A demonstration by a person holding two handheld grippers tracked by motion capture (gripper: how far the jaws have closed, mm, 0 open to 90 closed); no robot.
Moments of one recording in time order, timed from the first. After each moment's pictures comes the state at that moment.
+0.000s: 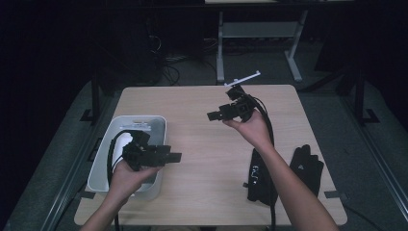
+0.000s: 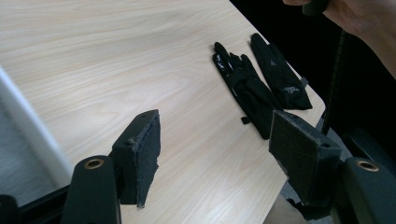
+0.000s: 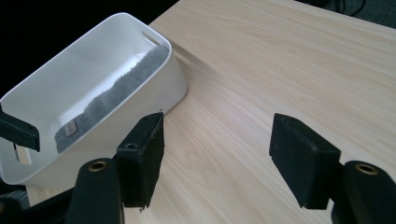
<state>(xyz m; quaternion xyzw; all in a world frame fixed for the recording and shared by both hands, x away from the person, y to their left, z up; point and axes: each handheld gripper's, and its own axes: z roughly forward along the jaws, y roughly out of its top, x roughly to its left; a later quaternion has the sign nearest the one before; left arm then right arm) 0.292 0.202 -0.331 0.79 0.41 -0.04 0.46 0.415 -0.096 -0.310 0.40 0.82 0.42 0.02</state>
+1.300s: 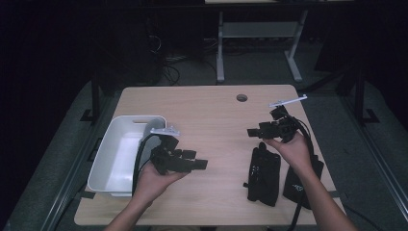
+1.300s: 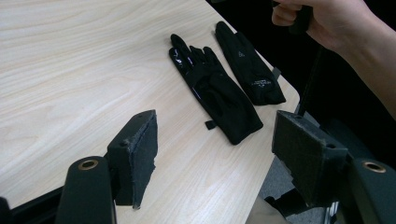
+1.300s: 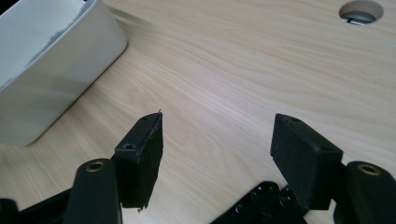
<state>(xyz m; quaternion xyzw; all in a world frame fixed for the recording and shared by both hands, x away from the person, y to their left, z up) 0.292 0.146 -0.345 0.80 0.37 -0.07 0.46 0.374 -0.204 -0.353 0.47 0.79 0.40 0.04</state>
